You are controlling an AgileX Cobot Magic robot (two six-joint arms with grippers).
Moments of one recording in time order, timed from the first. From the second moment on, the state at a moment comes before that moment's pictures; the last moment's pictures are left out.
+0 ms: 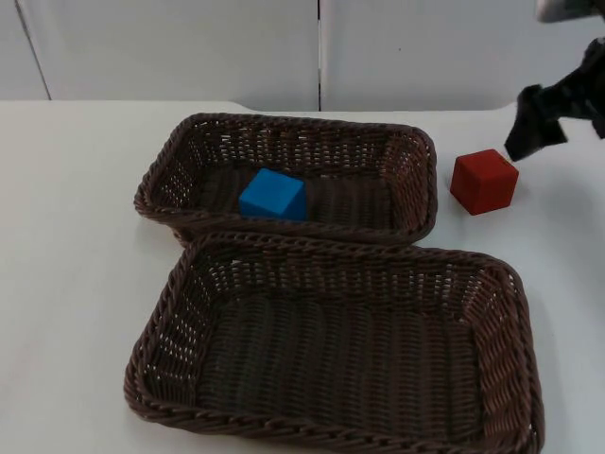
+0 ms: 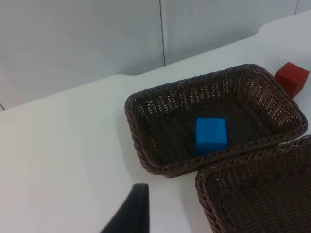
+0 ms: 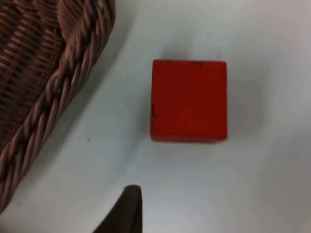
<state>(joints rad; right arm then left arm) 0.18 2.02 -1.41 0.22 0.53 -0.39 -0.35 0.63 -0.76 -0.07 0.70 0.12</state>
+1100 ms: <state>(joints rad) 0.24 2.29 -1.54 0.27 0.23 -0.43 -0.35 0.63 -0.76 -0.07 0.70 0.12</state>
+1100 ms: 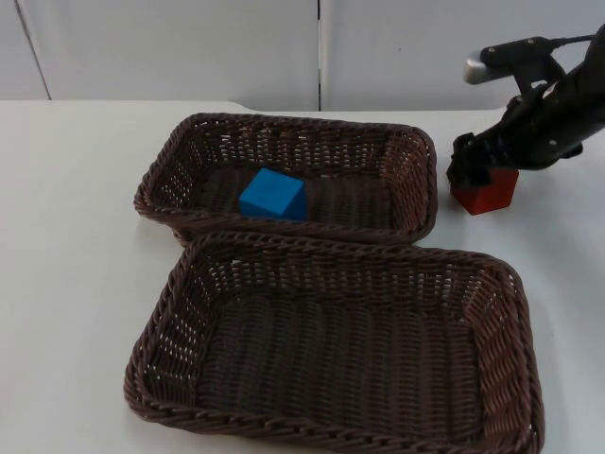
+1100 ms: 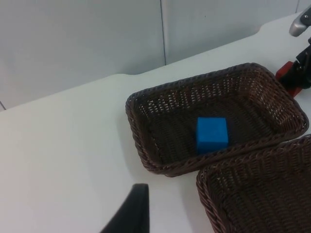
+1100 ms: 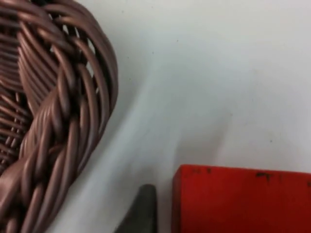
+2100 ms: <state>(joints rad) 0.29 1.87 -1.52 0.16 0.71 -0.39 -0.35 0.63 -0.76 -0.07 0.70 0.12</state>
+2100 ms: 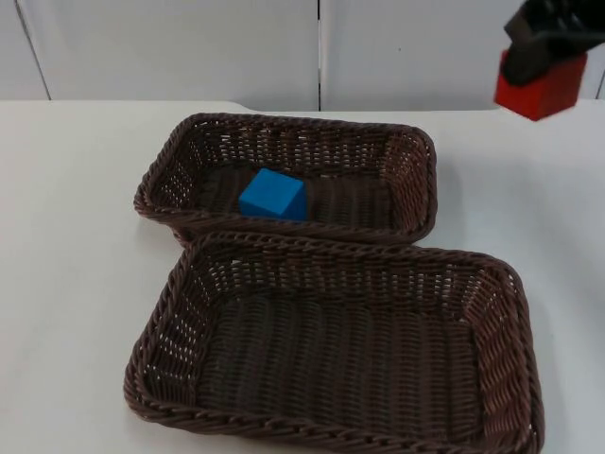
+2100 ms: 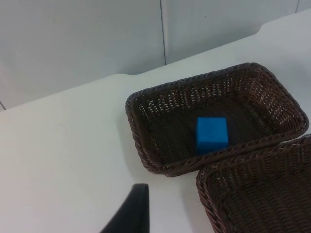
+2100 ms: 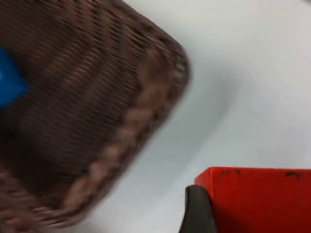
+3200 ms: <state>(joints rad) 0.74 1.78 -1.08 0.22 0.30 -0.37 -0.35 0.63 -0.76 -0.07 0.70 0.12</state>
